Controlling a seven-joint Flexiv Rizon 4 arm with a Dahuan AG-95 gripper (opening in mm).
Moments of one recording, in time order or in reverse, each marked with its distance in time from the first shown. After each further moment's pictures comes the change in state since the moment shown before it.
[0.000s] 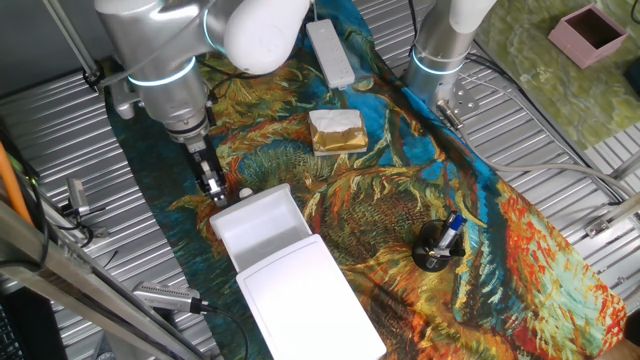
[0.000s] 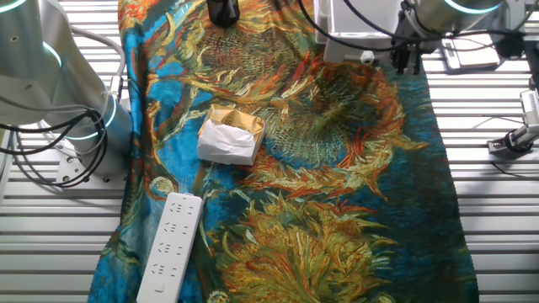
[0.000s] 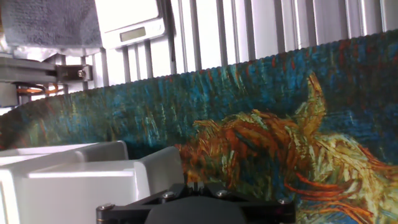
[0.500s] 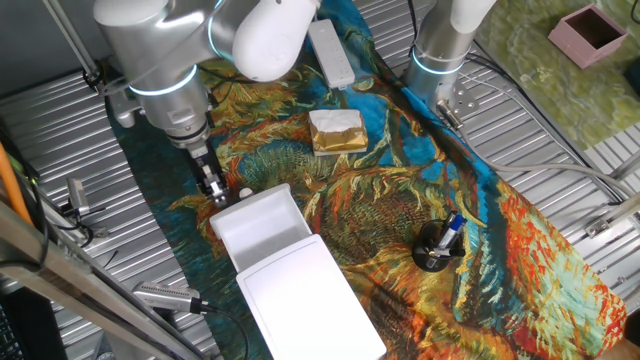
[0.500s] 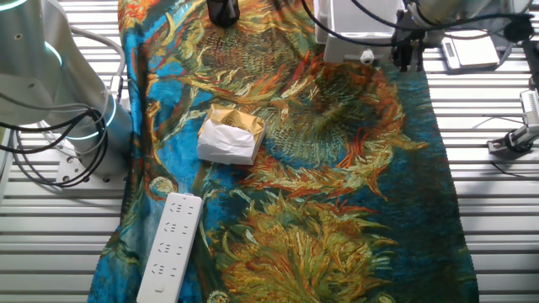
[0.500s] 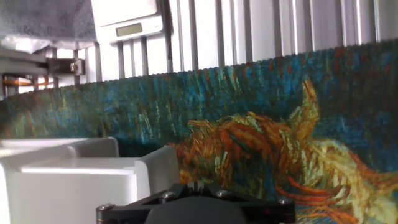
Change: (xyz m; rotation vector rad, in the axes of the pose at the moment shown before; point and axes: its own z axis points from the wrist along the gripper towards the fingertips) arm -0.001 -0.001 0.000 0.036 0.008 -0.147
